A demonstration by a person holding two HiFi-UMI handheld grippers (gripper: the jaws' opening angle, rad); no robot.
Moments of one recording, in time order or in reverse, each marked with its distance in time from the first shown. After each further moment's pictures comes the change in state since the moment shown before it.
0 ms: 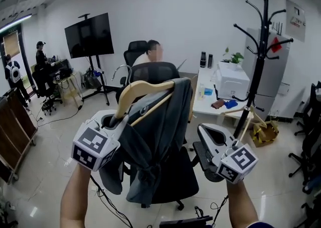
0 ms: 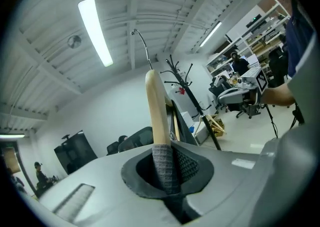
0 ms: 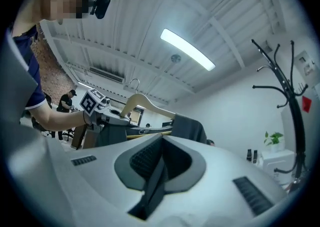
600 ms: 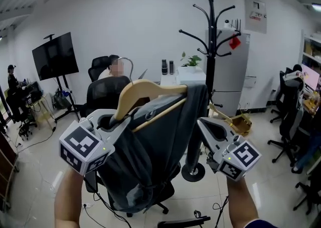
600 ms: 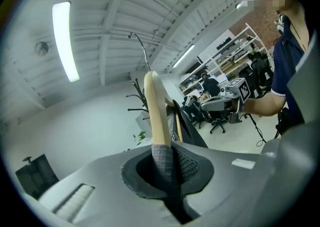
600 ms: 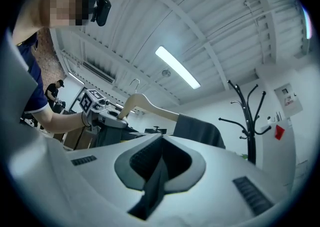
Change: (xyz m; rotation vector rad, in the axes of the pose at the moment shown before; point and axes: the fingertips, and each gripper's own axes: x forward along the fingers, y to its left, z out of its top) left arm 0.034 -0.127 0.149 0.100 -0.226 -0.322; right arm -0.137 -0.068 0.082 -0.105 -0.064 -0.198
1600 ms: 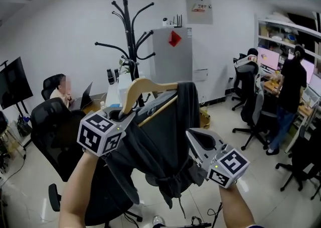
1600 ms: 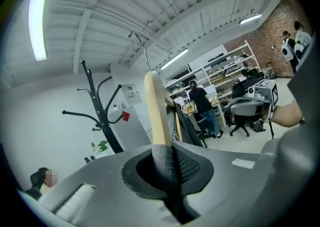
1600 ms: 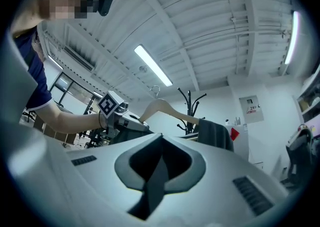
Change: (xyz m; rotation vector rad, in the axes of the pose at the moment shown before) left arm 0.273 -0.159 0.112 -0.097 -0.023 -0.252; right arm -0.213 -0.162 -0.002 -0.042 0.111 -0.275
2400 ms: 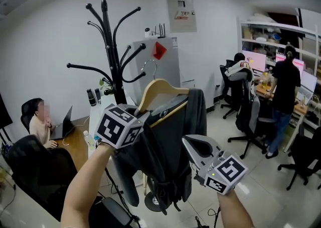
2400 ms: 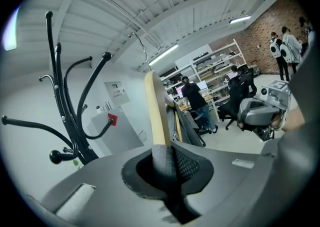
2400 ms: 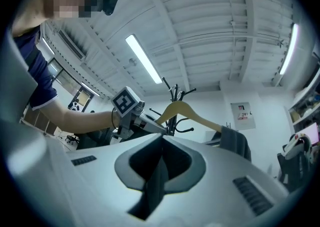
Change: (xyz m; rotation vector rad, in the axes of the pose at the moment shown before) left arm 0.200 0.094 0.028 0.104 0.017 -0.172; right arm 0.128 -0.104 -0.040 -0.075 -0.018 -0.138
